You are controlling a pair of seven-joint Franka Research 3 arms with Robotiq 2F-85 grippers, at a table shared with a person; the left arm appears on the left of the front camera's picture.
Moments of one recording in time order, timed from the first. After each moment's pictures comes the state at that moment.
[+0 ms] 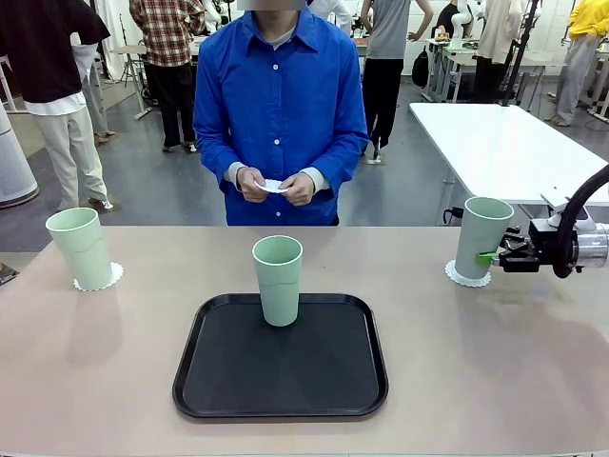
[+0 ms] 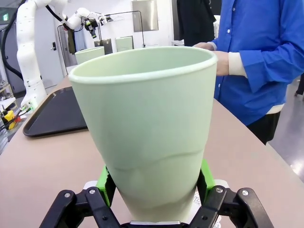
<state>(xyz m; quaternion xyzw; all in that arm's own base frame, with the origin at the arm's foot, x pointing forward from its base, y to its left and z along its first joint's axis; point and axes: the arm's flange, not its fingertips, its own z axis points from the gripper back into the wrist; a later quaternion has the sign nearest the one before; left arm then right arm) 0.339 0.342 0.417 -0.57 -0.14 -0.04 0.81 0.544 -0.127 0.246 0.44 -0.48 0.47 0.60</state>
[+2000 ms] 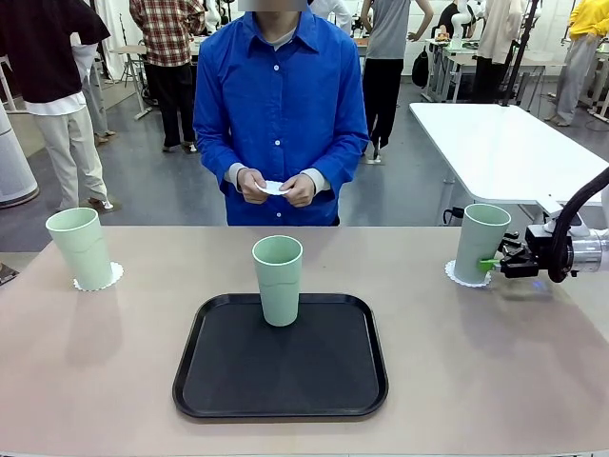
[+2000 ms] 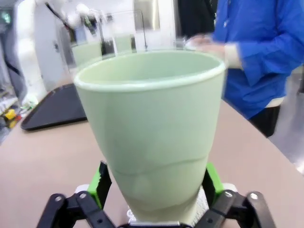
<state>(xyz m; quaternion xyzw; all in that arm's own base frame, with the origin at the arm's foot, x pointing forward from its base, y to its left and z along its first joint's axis) 0.339 0.342 0.417 -0.57 -0.14 -0.04 0.81 0.560 -0.136 0.223 0.45 -0.47 0.47 0.60</state>
